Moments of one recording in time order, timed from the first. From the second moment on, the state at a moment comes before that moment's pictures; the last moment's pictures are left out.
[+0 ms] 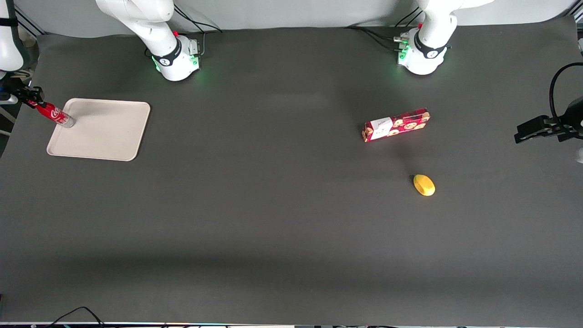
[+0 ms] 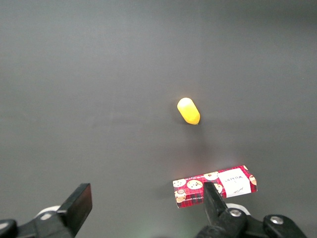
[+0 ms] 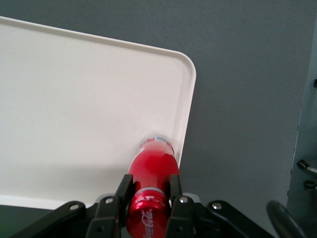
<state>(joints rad) -0.20 -0.06 -0.82 -2.46 -0.14 2.51 -0.96</state>
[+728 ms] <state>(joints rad) -0.19 -0.07 -0.82 -2.46 -0.14 2.52 -0.96</state>
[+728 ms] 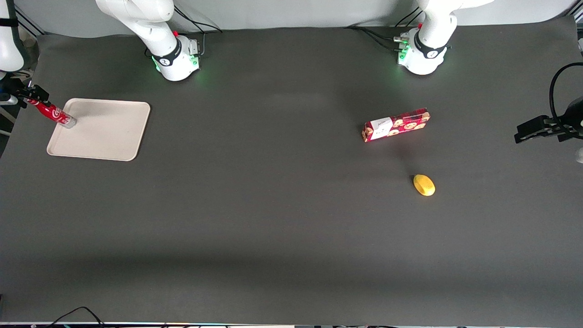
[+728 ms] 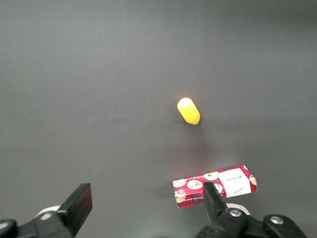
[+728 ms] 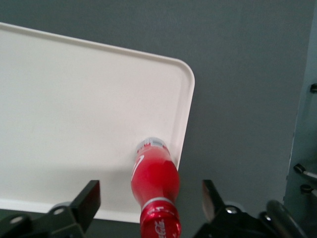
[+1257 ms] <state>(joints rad) -0.09 -0.16 -0.52 -2.18 -0.14 2.16 -0.60</state>
